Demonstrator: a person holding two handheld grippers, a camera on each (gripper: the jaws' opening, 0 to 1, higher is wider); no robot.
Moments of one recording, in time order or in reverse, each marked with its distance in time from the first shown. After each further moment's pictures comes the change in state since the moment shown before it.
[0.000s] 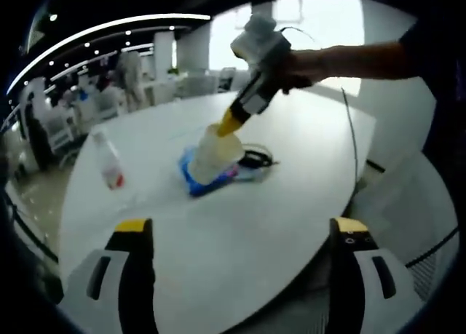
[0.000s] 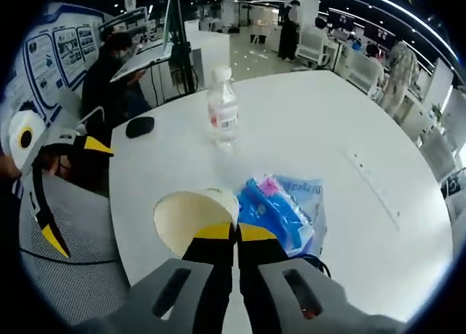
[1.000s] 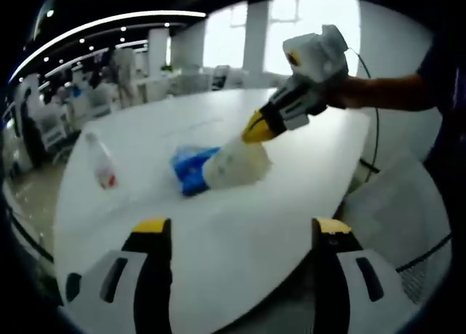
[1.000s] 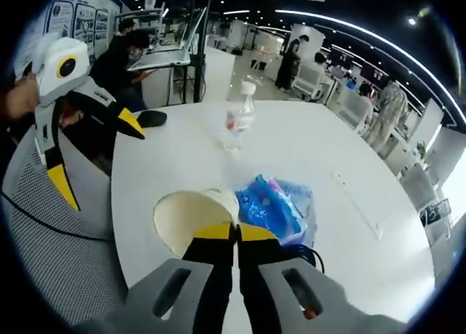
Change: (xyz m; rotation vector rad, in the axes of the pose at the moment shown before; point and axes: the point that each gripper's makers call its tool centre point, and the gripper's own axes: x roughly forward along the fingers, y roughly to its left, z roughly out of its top) left arm 0.001 -0.005 -0.004 -0.026 0.045 -0.042; right arm -0.038 0.039 -0.028 -0.165 -0.140 -0.130
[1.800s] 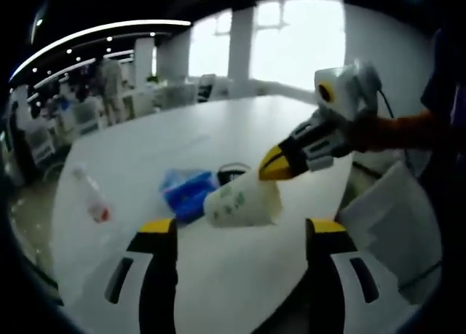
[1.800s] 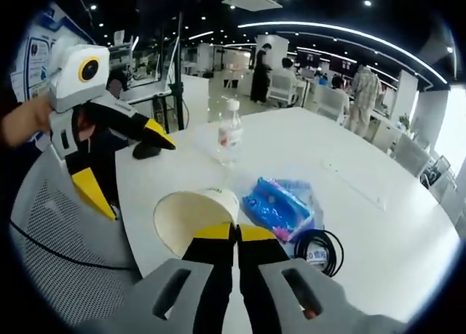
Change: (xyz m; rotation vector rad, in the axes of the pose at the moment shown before) left arm 0.010 -0.003 0.046 0.069 -0.055 -0.064; right arm -0.028 0.023 -0.003 0.203 -0.129 -0.091
